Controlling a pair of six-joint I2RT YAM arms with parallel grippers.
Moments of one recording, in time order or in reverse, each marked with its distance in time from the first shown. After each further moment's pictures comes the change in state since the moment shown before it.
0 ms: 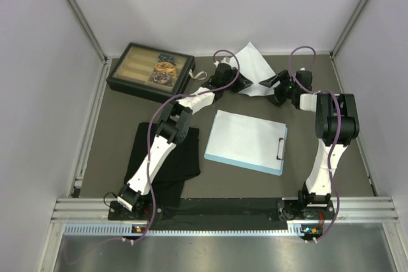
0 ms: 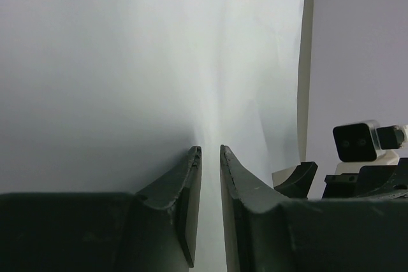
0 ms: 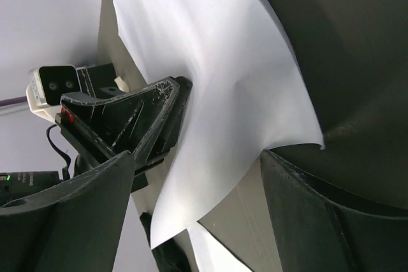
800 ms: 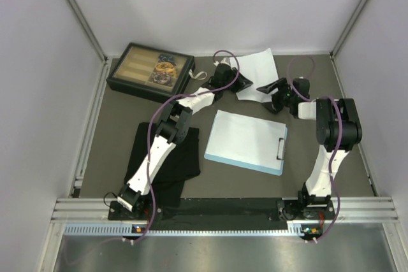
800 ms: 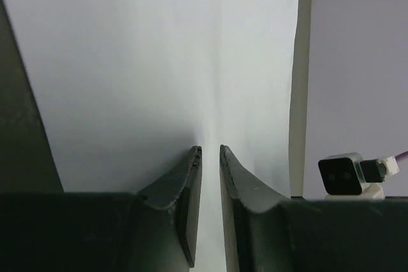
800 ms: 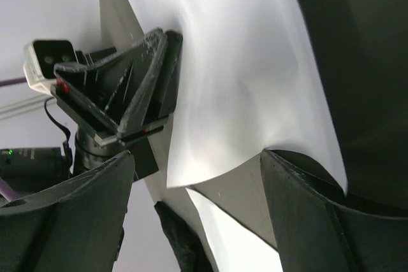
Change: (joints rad) left arm 0.002 0.000 -0.013 0.021 0.007 -0.003; right arm 0.021 -0.087 -0.172 0.097 0.016 0.118
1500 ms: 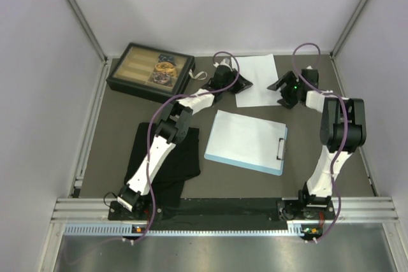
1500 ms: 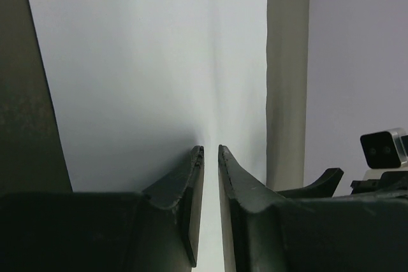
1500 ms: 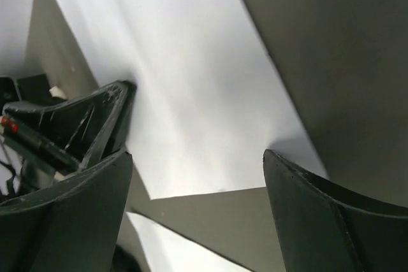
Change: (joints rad) left arm -0.002 -0.017 -0.055 0.049 -0.003 -0.003; right arm -0.044 -0.023 0.176 -0.352 0.134 -0.311
